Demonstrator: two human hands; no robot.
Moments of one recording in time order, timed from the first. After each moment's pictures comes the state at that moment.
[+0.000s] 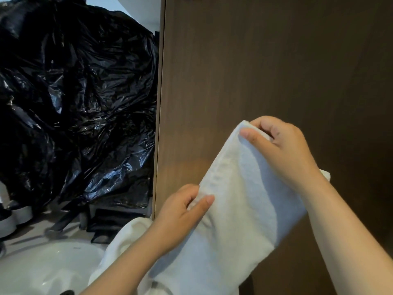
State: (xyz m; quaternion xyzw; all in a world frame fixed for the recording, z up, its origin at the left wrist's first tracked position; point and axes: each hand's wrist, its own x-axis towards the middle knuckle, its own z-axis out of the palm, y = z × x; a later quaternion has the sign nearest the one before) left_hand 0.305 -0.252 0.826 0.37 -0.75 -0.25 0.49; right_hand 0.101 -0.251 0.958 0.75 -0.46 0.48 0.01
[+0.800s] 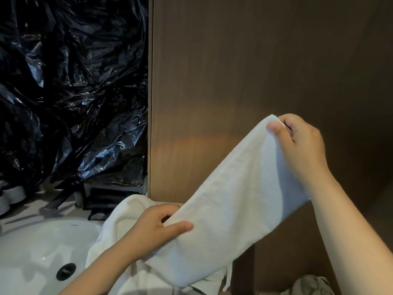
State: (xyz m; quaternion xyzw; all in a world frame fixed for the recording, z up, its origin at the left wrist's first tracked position) left_hand 0.340 -0.250 0.741 0.40 -0.74 -0.37 0.40; right_hand 0.049 -0.266 0.907 0.66 -0.58 0.47 0.07
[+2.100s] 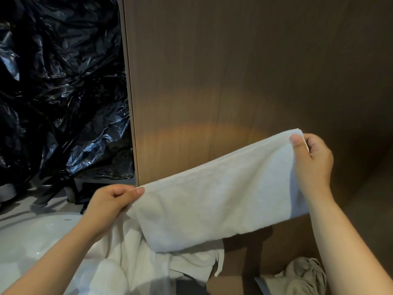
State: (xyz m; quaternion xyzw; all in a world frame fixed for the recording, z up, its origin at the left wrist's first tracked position) left_hand 0.372 -0.260 0.749 0.49 -0.52 -0.46 0.52; right_hand -0.015 -0.256 0.839 0.51 -0.60 0.62 -0.03
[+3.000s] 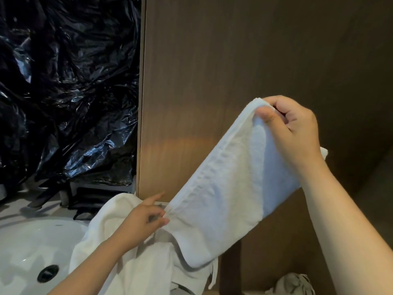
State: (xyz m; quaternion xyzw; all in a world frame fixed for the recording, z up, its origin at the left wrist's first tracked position) left_hand 0.343 -0.284 0.701 0.48 -0.76 -0.28 0.34; right_hand 0.068 -0.232 0.944 0.73 -0.43 0.53 0.07
